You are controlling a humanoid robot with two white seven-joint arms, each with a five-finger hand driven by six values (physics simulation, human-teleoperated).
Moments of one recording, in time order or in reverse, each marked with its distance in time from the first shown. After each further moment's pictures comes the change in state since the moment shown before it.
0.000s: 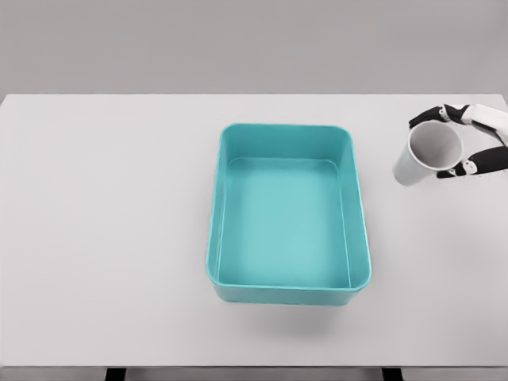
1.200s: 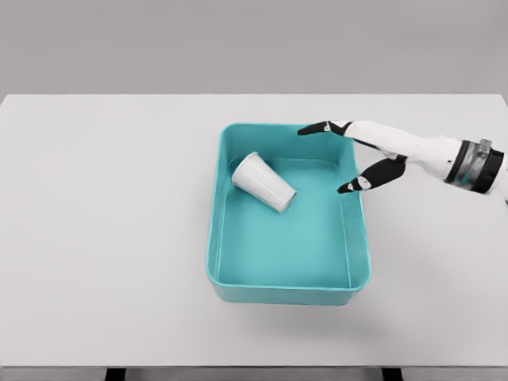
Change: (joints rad) left arm 0.000 0.000 0.000 0.000 0.000 0.000 0.000; right arm -0.022 0.301 -0.006 -0.180 0.237 0.130 0.000
